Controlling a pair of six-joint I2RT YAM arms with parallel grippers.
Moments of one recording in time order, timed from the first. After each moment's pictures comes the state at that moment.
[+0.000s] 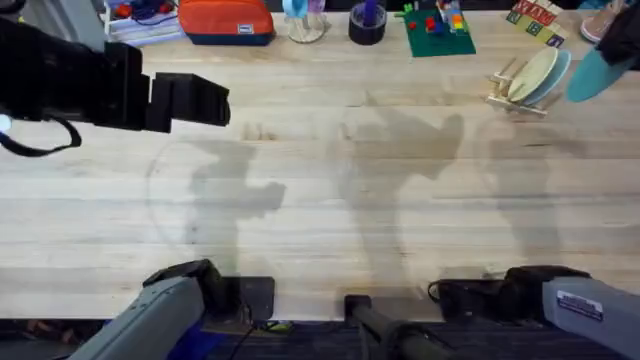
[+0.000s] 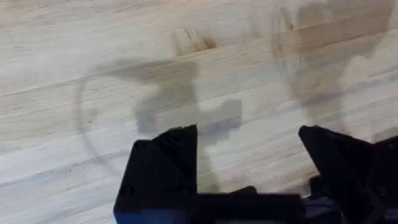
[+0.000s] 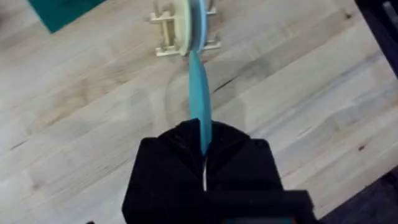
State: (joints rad) left arm 0.25 1.12 1.40 -1.47 0.40 0.35; right arm 0.01 1.27 1.53 -1.32 0.41 0.44
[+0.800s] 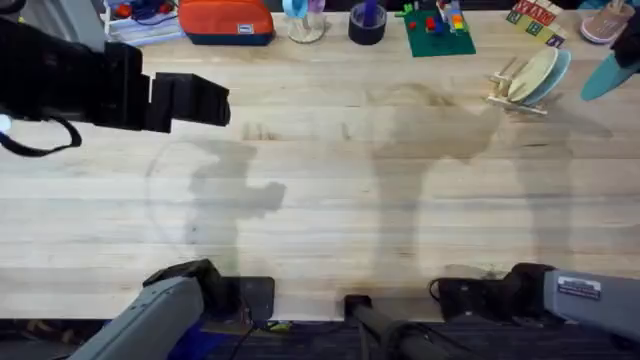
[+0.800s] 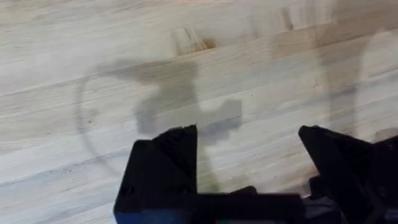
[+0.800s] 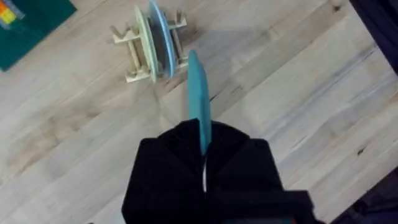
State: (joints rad) left arm 0.25 1.12 1.40 -1.47 0.40 0.35; right arm -0.22 1.42 1.53 -1.20 0.33 0.34
